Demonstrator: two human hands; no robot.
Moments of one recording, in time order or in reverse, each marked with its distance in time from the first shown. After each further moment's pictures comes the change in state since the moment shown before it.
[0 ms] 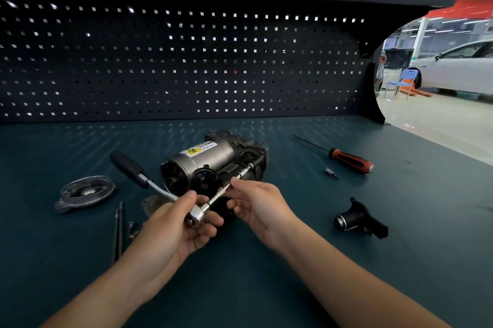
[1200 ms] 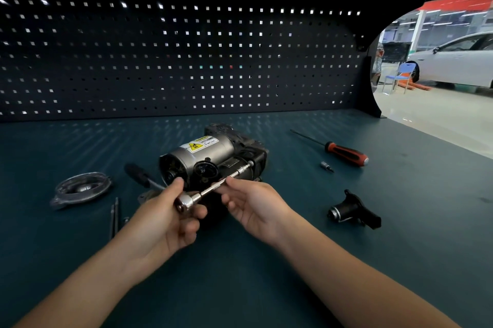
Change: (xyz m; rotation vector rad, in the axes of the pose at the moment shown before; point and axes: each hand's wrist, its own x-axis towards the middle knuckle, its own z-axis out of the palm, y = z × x) left_hand 0.002 0.009 -0.001 0.020 0.002 -0.115; right_hand -0.010 -0.005 0.002 0.157 -0.013 0.155
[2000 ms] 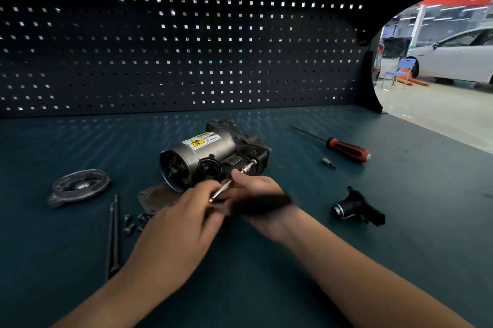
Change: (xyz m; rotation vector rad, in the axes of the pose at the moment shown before) left_hand -0.021 -0.011 0.005 1.290 0.074 0.905; right_hand 0.005 -0.001 -0.004 -0.170 -0.042 -0.035
